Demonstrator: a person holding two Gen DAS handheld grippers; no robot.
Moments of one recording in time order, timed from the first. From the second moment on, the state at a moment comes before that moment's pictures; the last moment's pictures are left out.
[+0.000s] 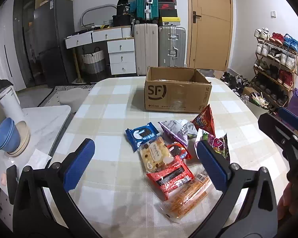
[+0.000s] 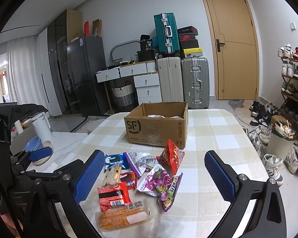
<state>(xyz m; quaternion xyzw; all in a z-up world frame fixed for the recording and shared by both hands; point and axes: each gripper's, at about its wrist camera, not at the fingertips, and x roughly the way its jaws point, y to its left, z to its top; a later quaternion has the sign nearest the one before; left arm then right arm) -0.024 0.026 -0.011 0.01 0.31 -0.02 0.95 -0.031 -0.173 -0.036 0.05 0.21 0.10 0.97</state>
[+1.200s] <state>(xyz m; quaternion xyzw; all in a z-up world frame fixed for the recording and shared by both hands) -0.018 -0.060 -0.137 0.12 0.44 -0.20 0.87 0.005 -0.215 -0.125 0.12 0.30 0.09 0.94</state>
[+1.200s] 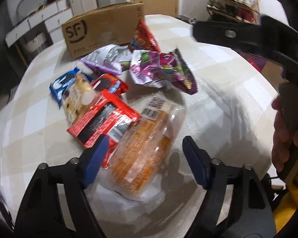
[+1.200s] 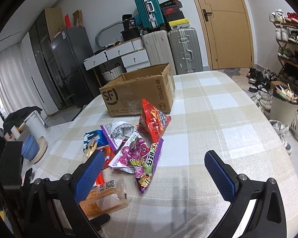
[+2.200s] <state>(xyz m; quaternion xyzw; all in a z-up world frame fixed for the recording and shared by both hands) -0.020 0.037 -0.083 0.01 0.41 -0.20 0.89 0.093 -0.187 -0.177 0.15 0.43 0.20 0.87</state>
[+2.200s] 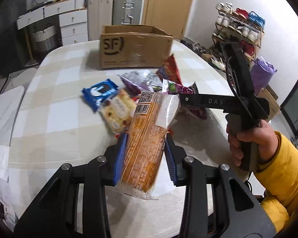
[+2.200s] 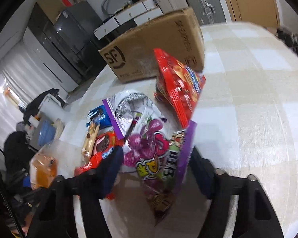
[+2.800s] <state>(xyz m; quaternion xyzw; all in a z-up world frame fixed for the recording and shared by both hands) -0.026 0.085 -0.048 -0.05 0.39 -0.16 0.91 0.045 -0.208 -0.127 0.20 0.36 0.23 0.88</state>
